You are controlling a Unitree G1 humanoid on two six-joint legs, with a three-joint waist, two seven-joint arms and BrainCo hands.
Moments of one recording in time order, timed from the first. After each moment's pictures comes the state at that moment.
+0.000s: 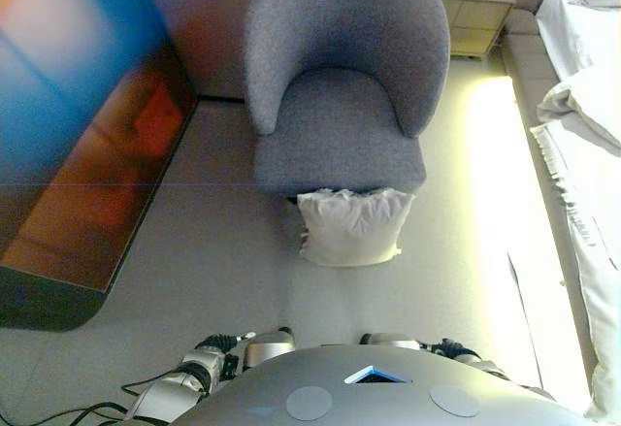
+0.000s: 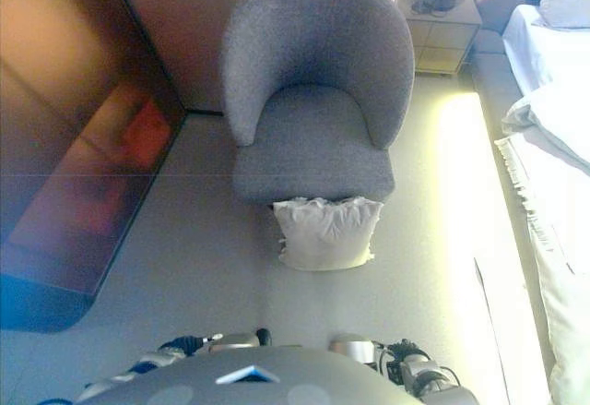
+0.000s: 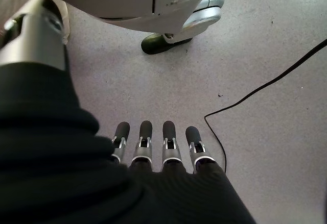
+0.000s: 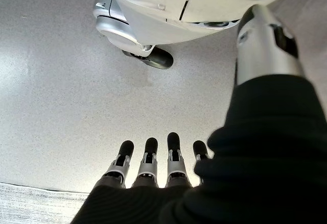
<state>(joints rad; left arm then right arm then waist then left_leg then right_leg) 0.04 0.22 -0.25 1.24 -0.11 0.21 0.15 0.08 -0.24 0.21 1.24 0.13 0.16 -0.14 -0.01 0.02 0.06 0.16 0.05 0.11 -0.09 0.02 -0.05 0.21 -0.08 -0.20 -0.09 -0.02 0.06</state>
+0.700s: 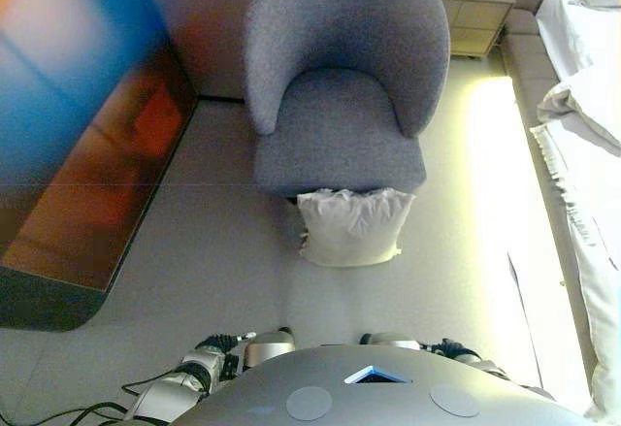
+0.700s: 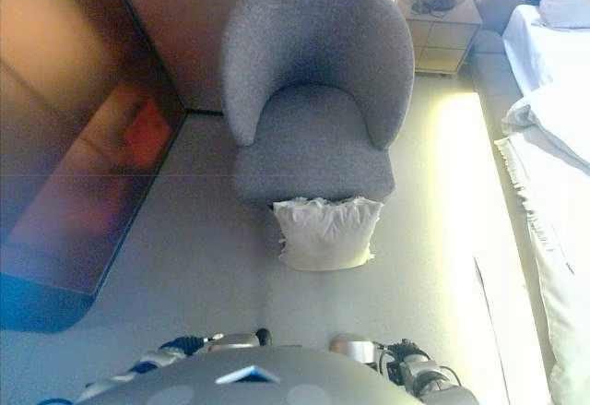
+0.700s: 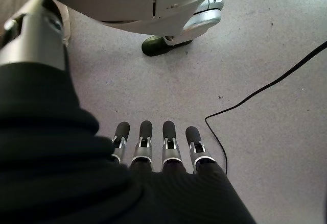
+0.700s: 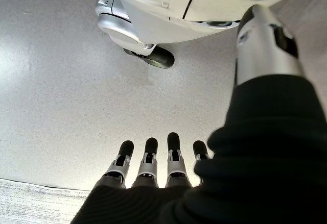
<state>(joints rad) 0.04 0.22 -0.25 1.24 -0.11 0.21 0.14 0.08 -0.24 0.21 1.24 0.11 0.16 -0.14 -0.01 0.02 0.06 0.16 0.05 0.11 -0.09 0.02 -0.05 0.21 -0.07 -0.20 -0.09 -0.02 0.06</state>
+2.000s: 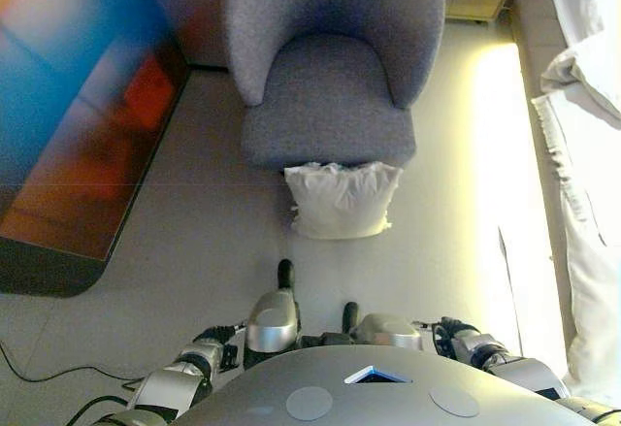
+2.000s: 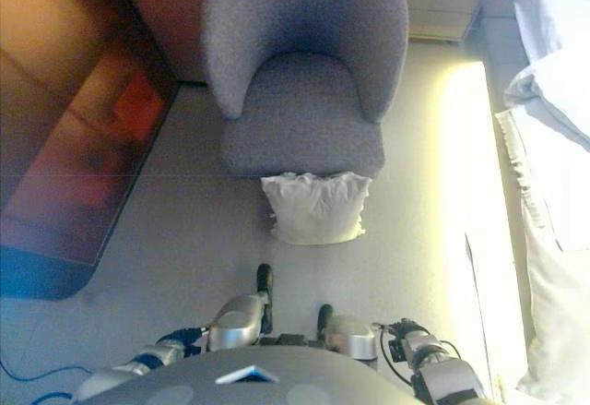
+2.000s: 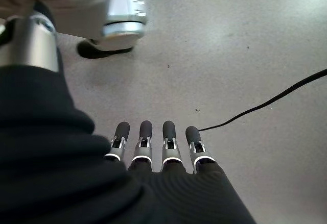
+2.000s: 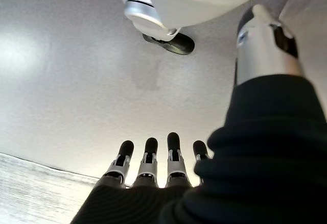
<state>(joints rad) 0.00 0.20 -0.17 1.32 -0.14 0.17 0.14 -0.05 -0.26 0.21 1.32 0.04 0.18 -0.09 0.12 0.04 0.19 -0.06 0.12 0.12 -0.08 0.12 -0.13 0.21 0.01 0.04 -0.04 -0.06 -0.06</state>
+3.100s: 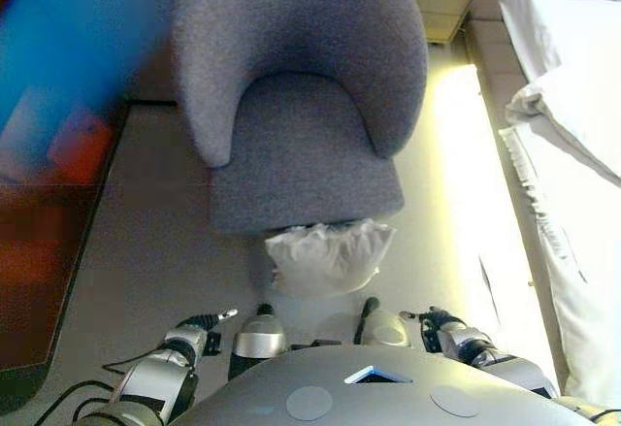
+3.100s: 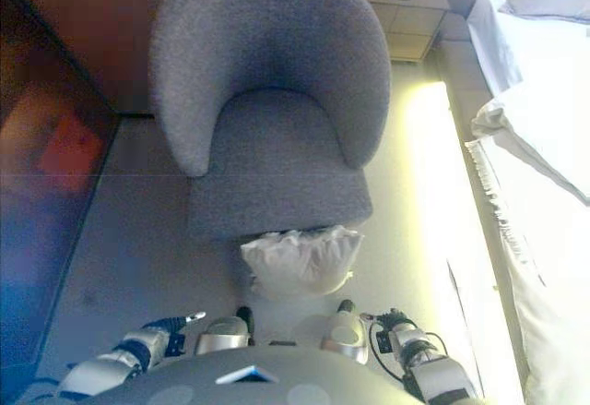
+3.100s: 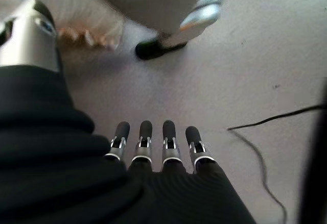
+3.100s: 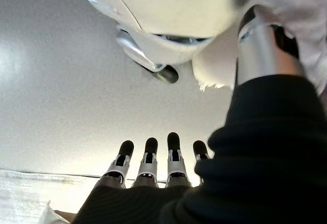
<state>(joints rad) -0.04 0.25 -0.21 1.28 -0.22 0.25 0.14 -0.04 -0.24 0.17 1.26 0.07 0.18 -0.14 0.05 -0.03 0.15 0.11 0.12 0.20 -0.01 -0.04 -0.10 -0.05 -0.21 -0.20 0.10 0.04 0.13</state>
